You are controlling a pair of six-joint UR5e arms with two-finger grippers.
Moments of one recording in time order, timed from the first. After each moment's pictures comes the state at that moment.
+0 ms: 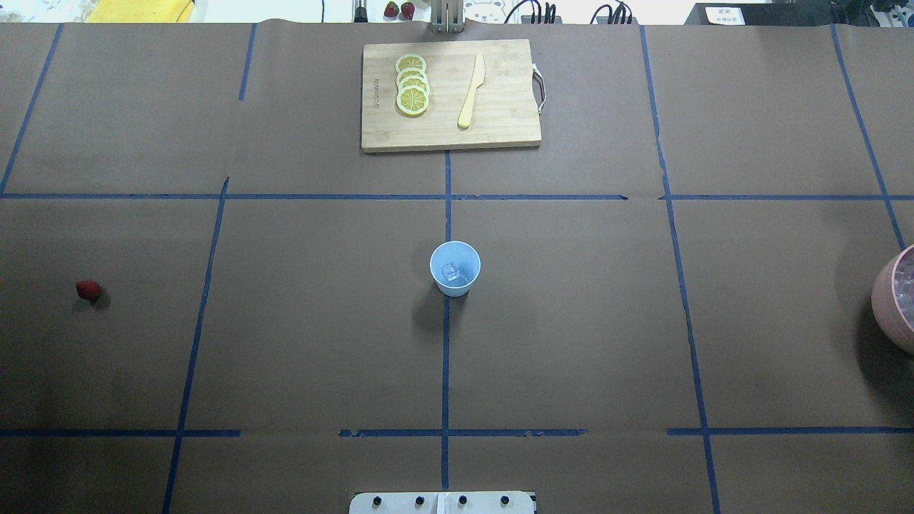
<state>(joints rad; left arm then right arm) -1.56 -1.52 -1.77 -1.52 -2.45 -0.06 1.26 -1.89 1.74 -1.19 2.19 -0.19</state>
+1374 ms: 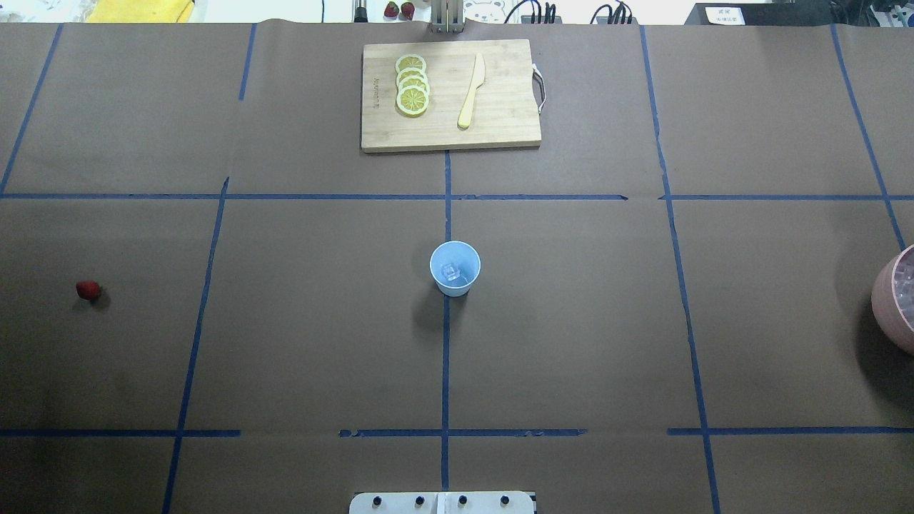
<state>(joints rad) -1.56 -1.52 -1.78 -1.52 -2.45 -0.06 1.25 -1.89 1.72 -1.19 2.17 -0.21</state>
